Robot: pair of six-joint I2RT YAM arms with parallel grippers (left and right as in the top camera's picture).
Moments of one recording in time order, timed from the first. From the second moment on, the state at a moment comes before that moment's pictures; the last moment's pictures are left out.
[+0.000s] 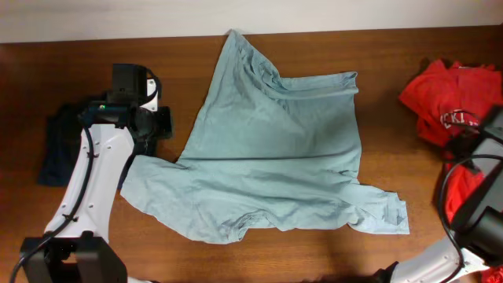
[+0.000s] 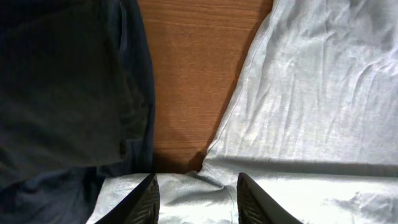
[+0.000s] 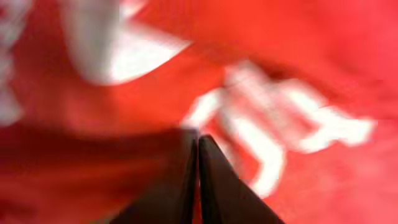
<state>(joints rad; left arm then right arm) -0.05 1.63 1.38 -0.89 0.01 -0.10 -0.68 1.94 1.16 -0.27 0.15 0.31</state>
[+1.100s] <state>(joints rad) -0.05 1.63 1.38 -0.90 0.01 -0.10 -0.50 2.04 1.21 -0.14 0.03 0.17</state>
